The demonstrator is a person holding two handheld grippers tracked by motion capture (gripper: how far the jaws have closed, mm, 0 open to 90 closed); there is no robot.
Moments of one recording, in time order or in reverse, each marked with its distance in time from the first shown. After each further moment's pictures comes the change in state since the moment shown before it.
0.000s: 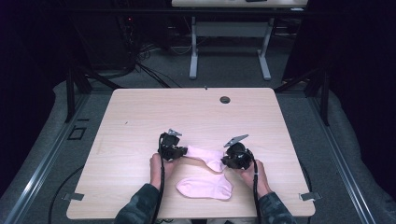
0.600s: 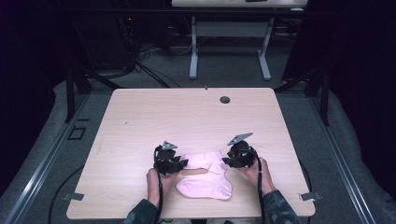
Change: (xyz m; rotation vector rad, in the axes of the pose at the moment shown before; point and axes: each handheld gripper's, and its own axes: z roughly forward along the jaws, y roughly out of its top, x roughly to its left) left arm -0.020 -0.037 -0.030 -0.068 -0.003 -0.050; right arm -0.010 -0.001 -0.009 -0.022 -0.009 -0.014
